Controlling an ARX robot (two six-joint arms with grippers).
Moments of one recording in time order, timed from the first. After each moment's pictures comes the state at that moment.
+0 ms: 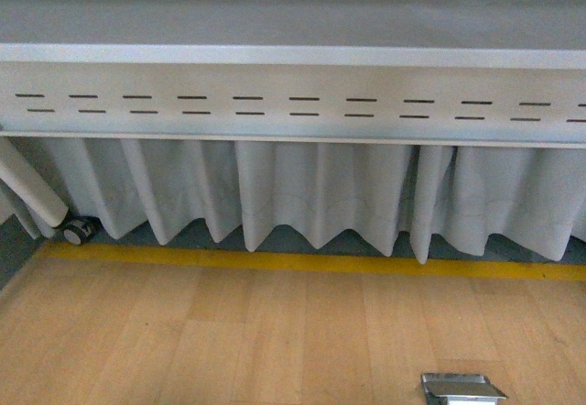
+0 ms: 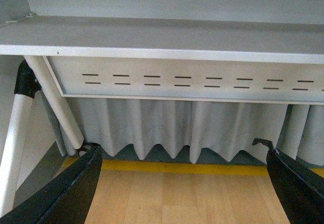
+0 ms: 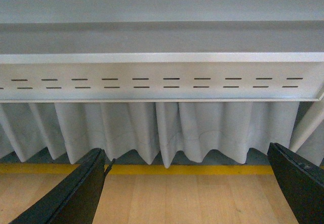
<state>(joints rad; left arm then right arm) 0.00 0.01 0.01 0.00 0.00 -0.02 0.00 0.00 0.01 0.00 0.00 -0.01</state>
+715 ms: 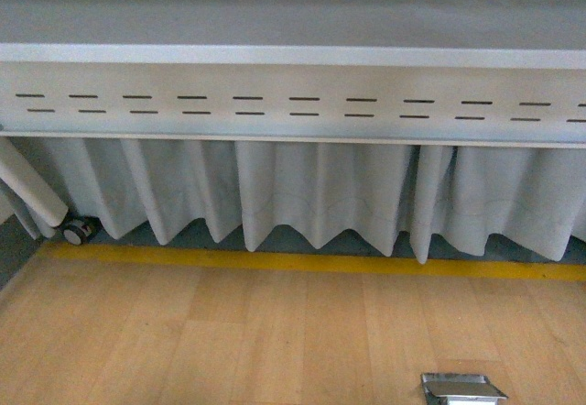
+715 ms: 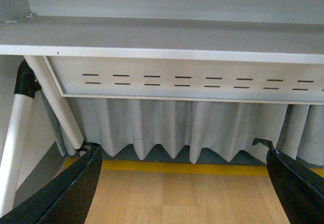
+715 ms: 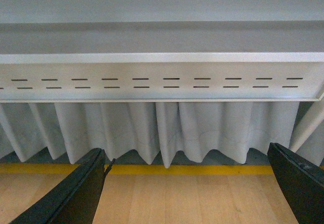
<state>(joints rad) 0.00 0.01 0.01 0.00 0.00 -0.02 0.00 0.00 0.01 0.00 0.00 -0.01</state>
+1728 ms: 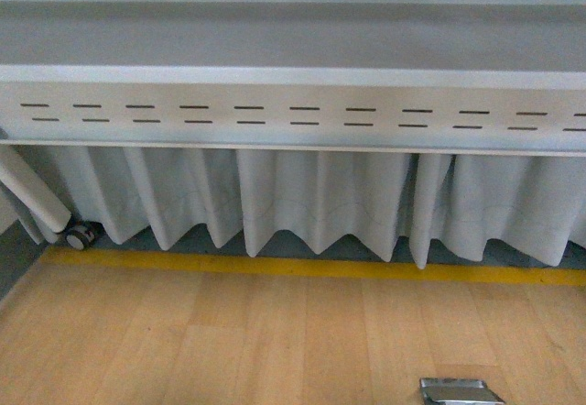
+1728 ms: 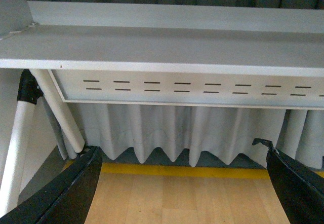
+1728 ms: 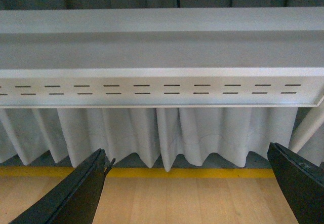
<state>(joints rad) 0.00 0.01 0.01 -0.01 0.00 -0.02 0.00 0.00 0.01 -0.01 0.00 -0.01</state>
